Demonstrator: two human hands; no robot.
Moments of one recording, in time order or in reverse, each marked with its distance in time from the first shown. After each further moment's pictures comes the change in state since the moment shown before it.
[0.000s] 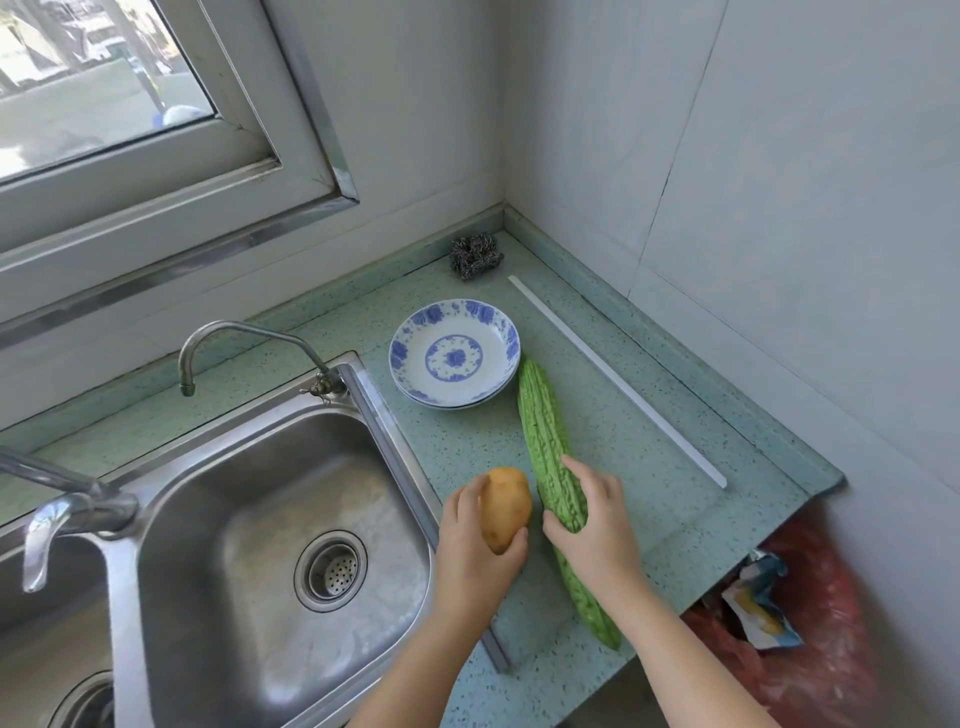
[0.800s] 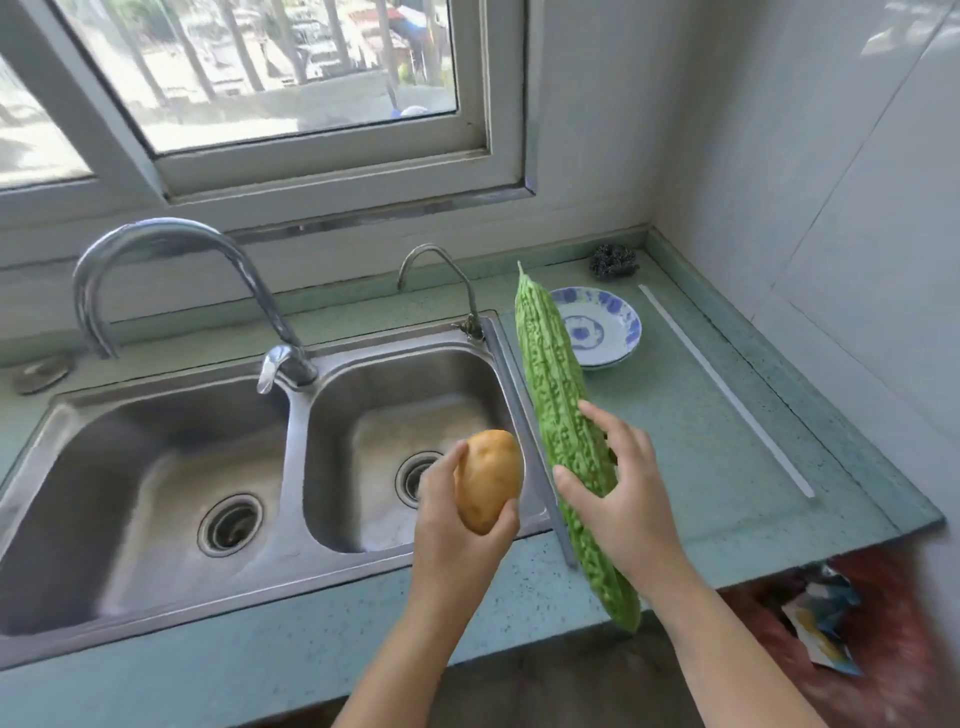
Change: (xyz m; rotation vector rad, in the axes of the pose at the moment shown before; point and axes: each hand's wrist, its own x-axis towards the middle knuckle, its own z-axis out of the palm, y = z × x) left_hand -0.145 -0.005 -0.087 -0.191 0.500 -0.034; right_hand -0.100 -0.116 -0.013 0.143 -0.179 -0.386
